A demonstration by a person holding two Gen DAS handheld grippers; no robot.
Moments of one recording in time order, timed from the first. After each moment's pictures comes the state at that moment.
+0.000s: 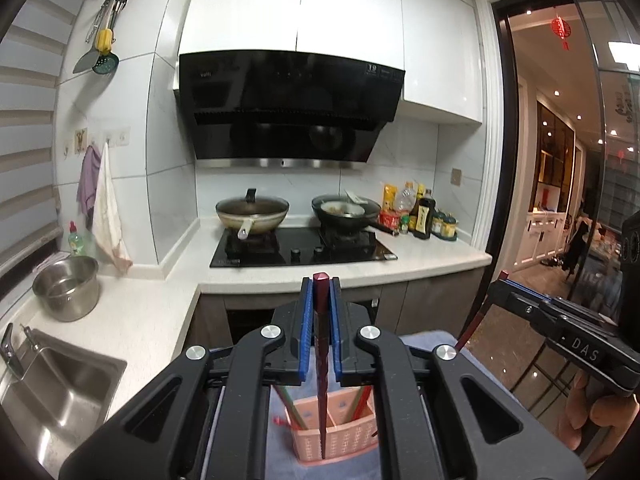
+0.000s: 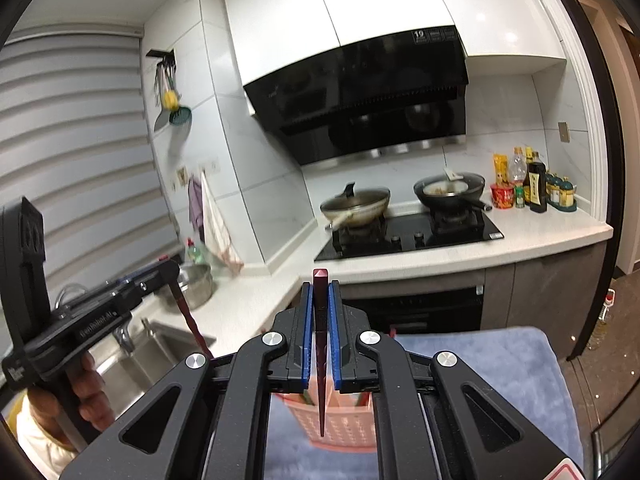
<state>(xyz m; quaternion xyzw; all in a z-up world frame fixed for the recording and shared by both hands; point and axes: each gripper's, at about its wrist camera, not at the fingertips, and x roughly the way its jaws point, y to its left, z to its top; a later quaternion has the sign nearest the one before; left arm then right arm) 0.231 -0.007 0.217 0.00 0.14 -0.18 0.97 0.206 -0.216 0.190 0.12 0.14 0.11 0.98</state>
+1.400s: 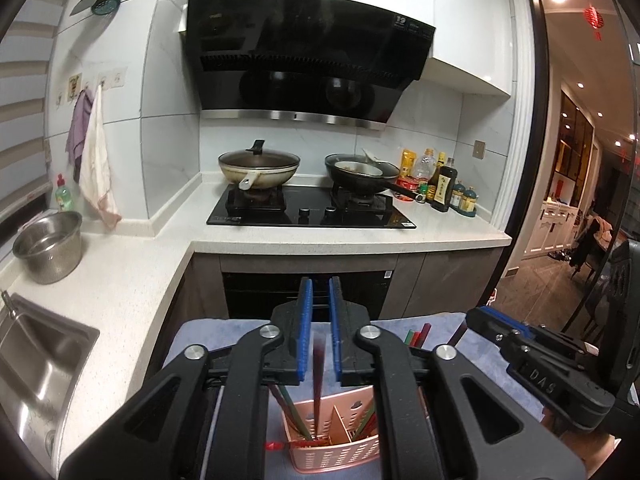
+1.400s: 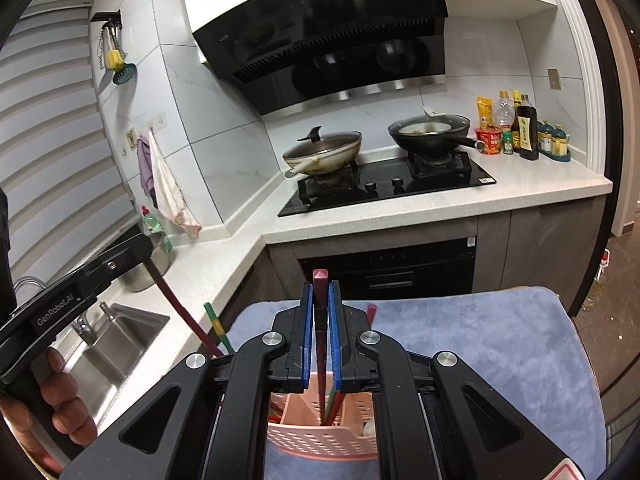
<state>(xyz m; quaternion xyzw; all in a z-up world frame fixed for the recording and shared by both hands) 0.307 -0.018 0.142 -0.02 0.22 -0.16 0.96 0.301 -0.212 0.103 0.13 0.24 0.06 0.96</state>
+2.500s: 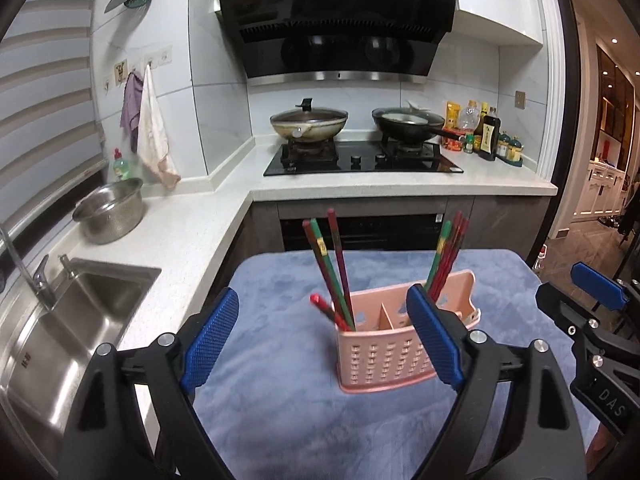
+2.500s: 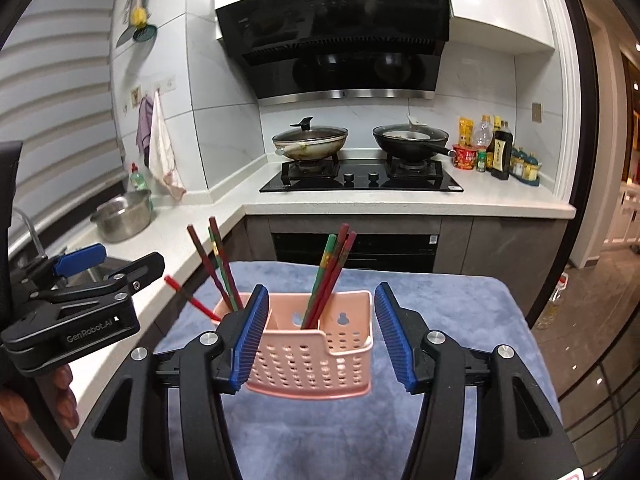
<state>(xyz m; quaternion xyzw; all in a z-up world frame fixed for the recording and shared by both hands) 0.236 -0.008 0.093 0.04 0.28 -0.06 0.96 0.203 -0.178 0.087 0.03 0.24 0.02 0.97</state>
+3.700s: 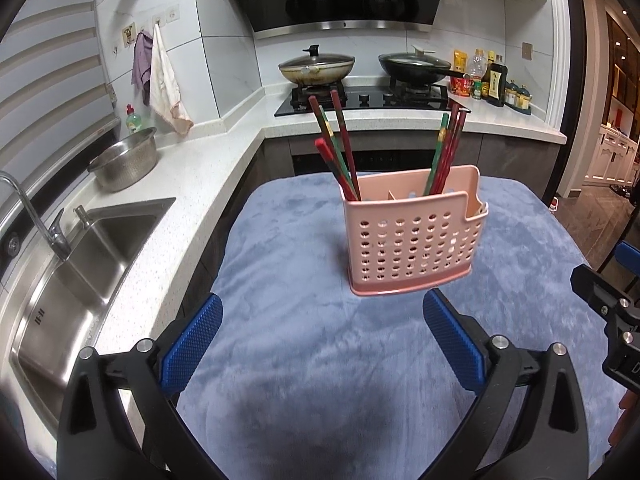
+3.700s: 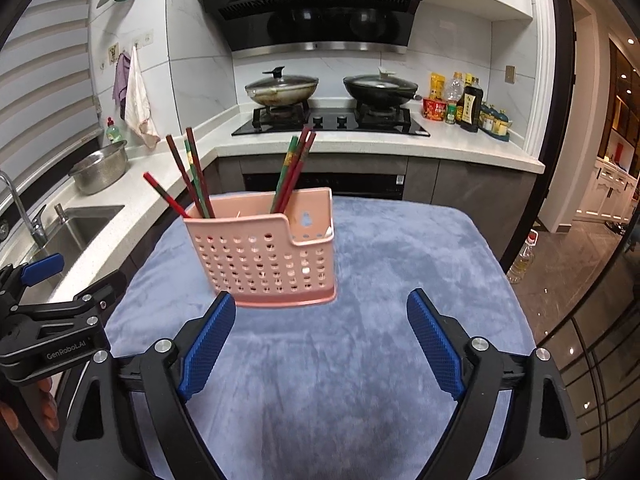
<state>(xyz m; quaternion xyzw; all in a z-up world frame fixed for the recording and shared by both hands) 0.177 -0.002 0.033 0.07 0.35 -0.03 0.93 0.146 -0.193 0.038 0.03 0.33 -0.03 0.94</state>
